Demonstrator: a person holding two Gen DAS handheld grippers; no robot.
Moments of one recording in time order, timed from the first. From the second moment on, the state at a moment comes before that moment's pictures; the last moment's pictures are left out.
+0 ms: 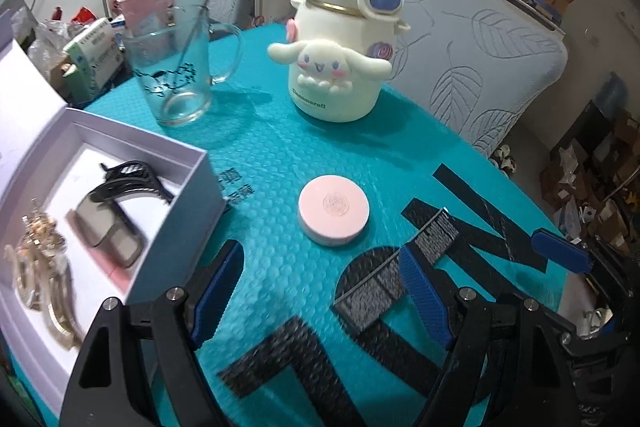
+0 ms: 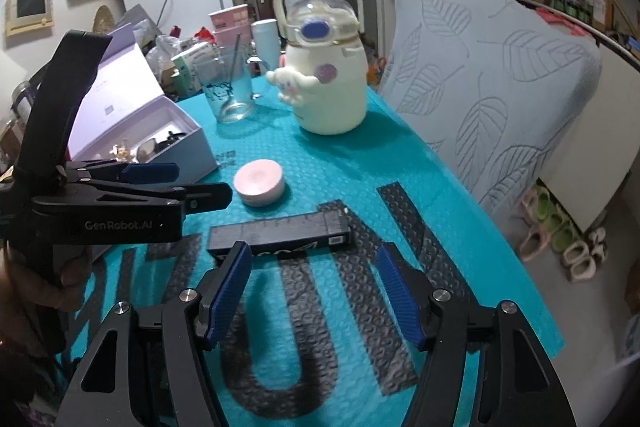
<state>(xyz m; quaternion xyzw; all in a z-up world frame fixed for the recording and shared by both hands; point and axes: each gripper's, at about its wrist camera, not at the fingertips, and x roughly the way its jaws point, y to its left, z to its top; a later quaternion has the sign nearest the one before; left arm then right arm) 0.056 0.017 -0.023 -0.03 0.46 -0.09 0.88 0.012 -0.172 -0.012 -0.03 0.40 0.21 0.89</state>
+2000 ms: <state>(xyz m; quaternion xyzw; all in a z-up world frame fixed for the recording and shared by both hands) 0.010 0.061 -0.046 -0.09 0.48 -0.04 0.87 0.070 -0.112 -0.058 -0.02 0.46 0.31 0.83</state>
